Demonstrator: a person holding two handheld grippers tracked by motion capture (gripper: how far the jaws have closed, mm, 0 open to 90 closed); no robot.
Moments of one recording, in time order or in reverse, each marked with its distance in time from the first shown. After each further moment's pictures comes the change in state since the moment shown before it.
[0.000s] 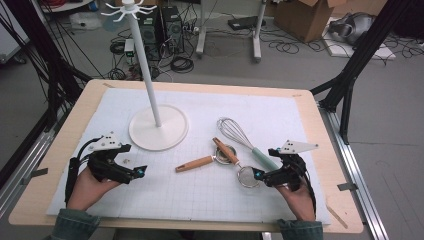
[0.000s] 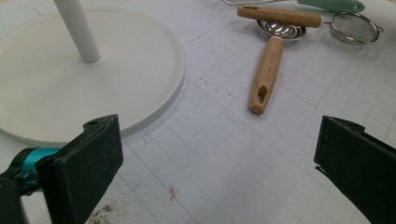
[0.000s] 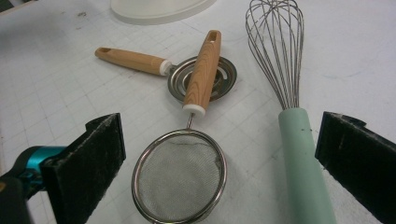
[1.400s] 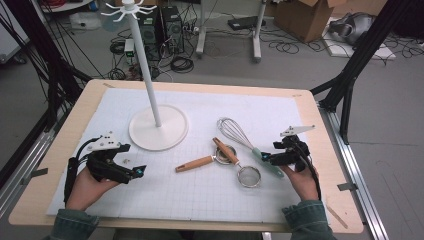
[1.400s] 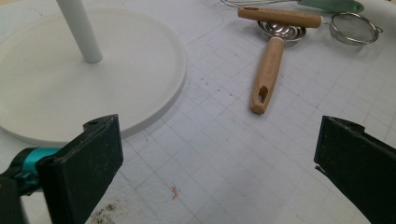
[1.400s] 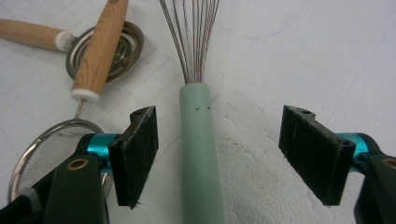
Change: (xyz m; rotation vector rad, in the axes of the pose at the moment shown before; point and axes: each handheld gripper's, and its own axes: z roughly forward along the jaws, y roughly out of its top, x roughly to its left) left arm 0.001 -0.001 -0.002 -0.005 0.000 0.004; right arm -0.054 0.014 0.015 0.204 -0.132 0.059
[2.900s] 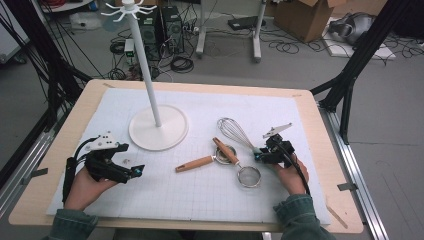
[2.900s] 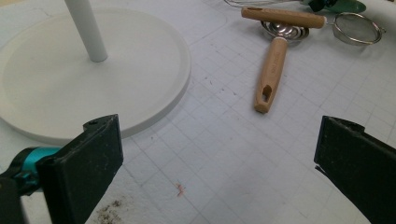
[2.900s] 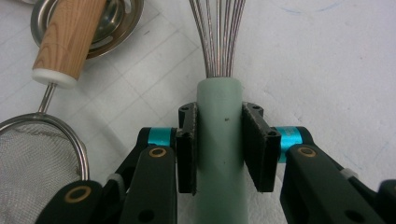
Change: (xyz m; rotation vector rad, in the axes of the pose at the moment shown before) left arm 0.003 -0.001 -0.002 -0.004 0.006 -0.004; right arm 0.010 0.011 0.039 0.156 0.001 -0.095
